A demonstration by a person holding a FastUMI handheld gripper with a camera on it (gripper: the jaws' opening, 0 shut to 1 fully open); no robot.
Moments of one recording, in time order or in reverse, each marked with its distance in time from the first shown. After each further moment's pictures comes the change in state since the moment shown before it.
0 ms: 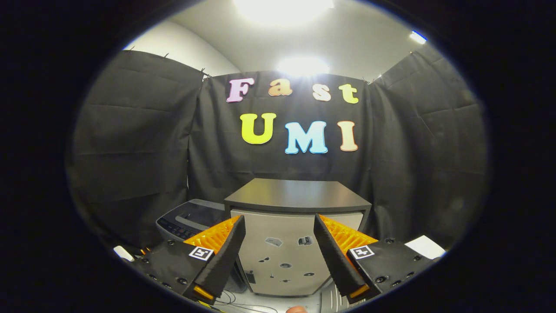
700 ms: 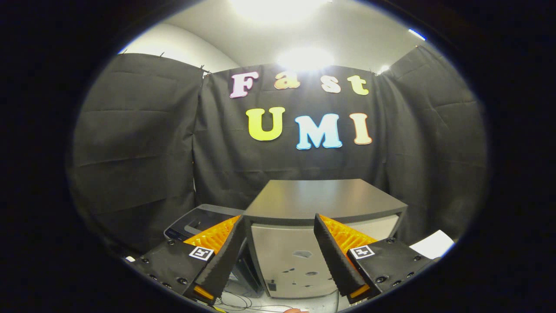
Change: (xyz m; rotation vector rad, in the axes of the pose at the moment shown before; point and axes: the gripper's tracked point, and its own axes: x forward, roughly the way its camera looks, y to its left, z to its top) arm 0.016 0.010 -0.009 0.030 0.057 0.014
